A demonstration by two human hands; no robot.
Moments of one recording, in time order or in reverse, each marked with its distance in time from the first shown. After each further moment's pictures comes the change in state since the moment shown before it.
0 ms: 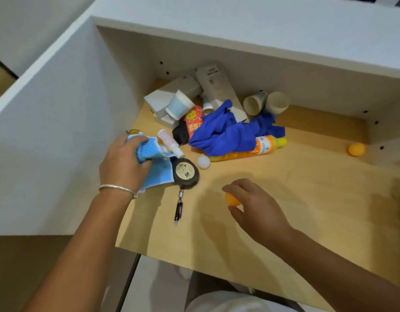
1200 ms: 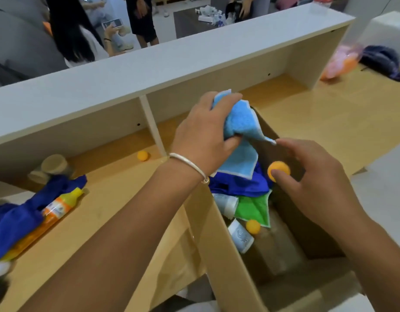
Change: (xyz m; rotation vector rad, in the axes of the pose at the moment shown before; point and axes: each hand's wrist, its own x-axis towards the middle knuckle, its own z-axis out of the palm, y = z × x) left_hand -0.235 0.620 0.086 -0.377 -0.332 1.139; right_hand -0.406 0.270 -0.221 0.089 0.878 0.707
